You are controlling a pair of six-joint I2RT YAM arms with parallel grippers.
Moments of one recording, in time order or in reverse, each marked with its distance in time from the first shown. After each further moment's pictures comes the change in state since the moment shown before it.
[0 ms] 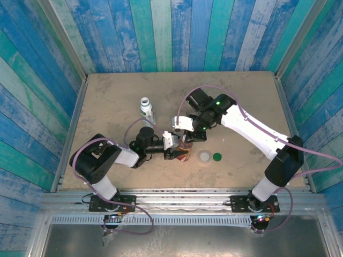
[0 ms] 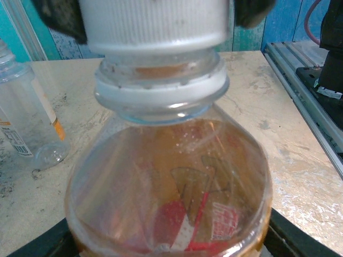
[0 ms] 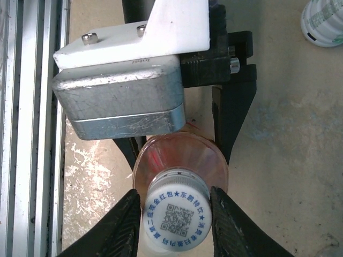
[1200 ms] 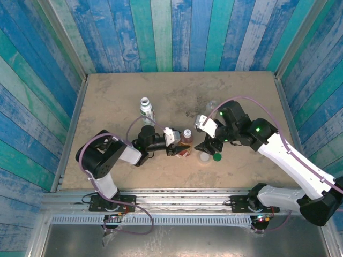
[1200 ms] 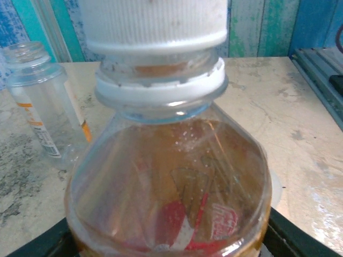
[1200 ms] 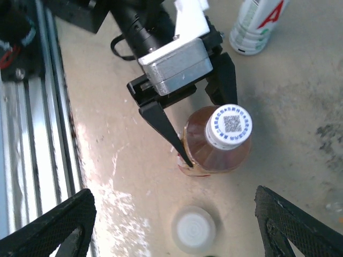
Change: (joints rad) left arm 0.003 0.072 0.040 0.084 -0.048 -0.045; right arm -0.058 -0.473 -0.356 0.231 -0.010 0.298
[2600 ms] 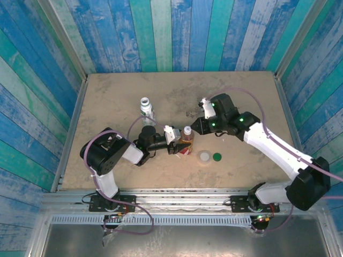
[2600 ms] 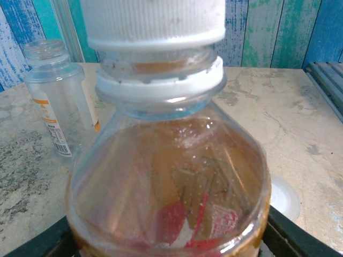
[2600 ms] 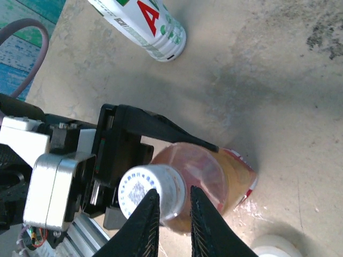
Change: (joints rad) left arm -0.001 0.066 0.016 0.100 -0.061 -0.082; right arm -0.087 0.184 -0.075 0.333 0.019 0.880
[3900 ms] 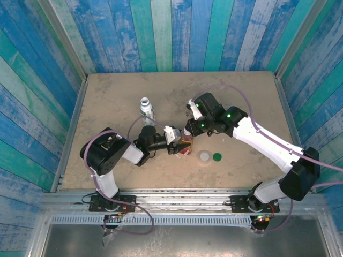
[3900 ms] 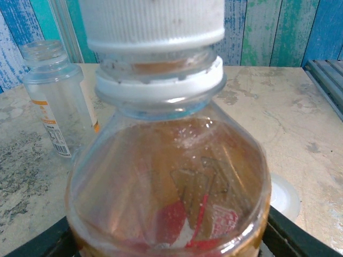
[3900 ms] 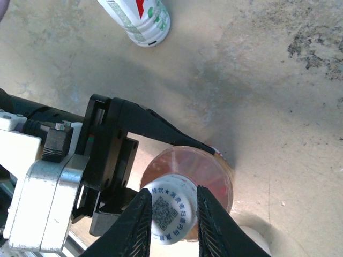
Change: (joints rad) left arm 0.000 0.000 0.001 -0.004 0.004 0.015; right arm 0.138 0.102 0.173 -0.173 0.232 -0.067
